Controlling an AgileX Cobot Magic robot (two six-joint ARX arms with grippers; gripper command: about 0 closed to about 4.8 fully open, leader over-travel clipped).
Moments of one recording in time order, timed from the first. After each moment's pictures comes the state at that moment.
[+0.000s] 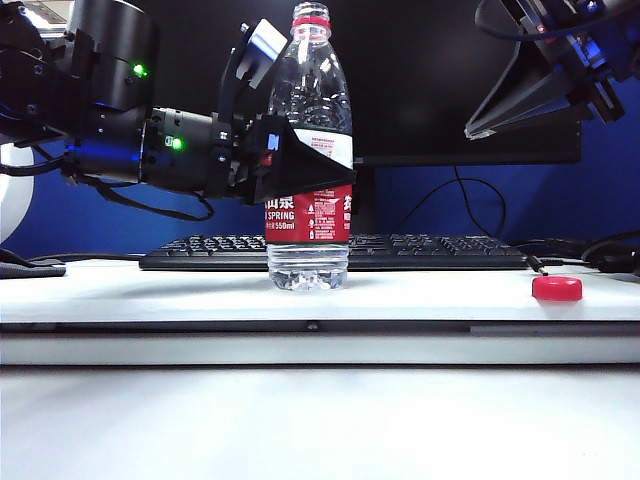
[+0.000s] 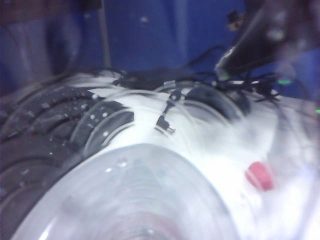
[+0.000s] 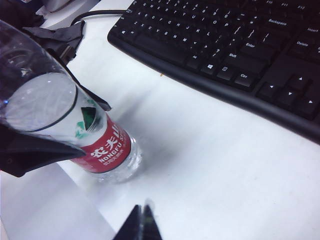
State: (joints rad) left arm -0.51 1.75 0.77 0.84 0.71 0.16; right arm 0.19 1.19 0.85 -0.24 -0.65 -0.01
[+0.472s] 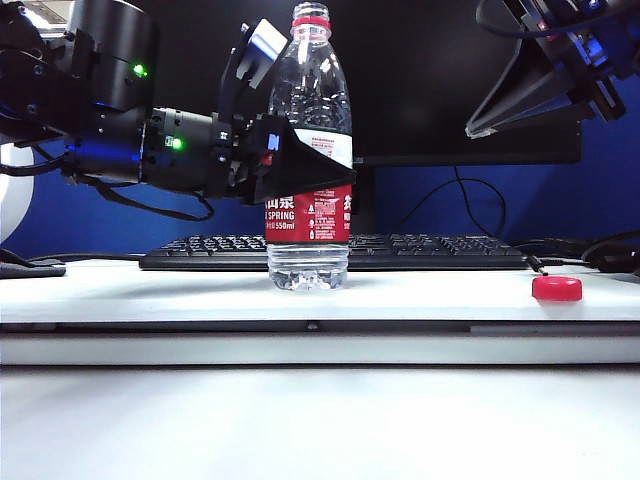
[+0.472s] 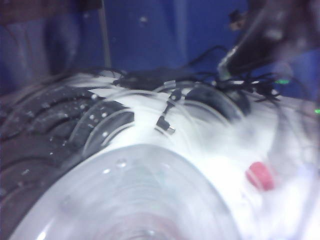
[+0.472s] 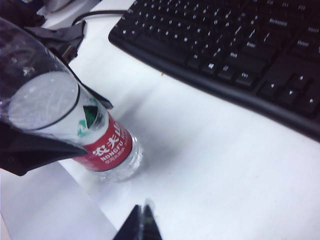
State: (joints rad) left arm -0.51 1.75 0.77 0.84 0.70 0.16; right arm 0.19 1.18 0.85 -0.25 -0.65 -0.01
